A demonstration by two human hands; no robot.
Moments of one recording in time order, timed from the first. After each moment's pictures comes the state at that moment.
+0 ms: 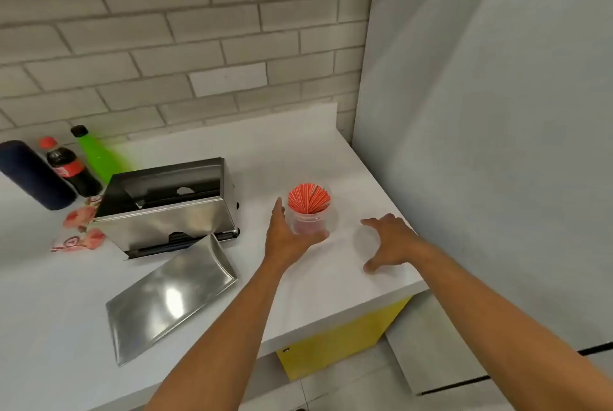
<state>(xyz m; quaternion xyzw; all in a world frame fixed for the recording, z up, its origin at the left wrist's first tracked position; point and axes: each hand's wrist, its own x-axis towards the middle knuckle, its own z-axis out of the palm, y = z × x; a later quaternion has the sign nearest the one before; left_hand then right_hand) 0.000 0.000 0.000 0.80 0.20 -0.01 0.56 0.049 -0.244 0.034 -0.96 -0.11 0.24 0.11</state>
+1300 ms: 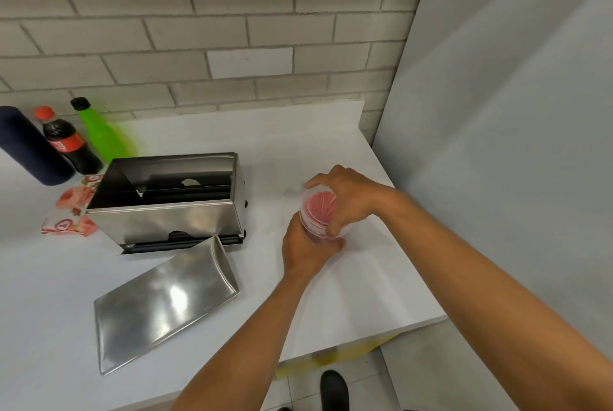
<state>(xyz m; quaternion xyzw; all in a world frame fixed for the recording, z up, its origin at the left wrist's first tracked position) 0.030 -0.016 -0.025 0.78 0.24 0.09 0.58 0.135 -0.112 0.114 -0.92 -0.31 0.24 0.08</state>
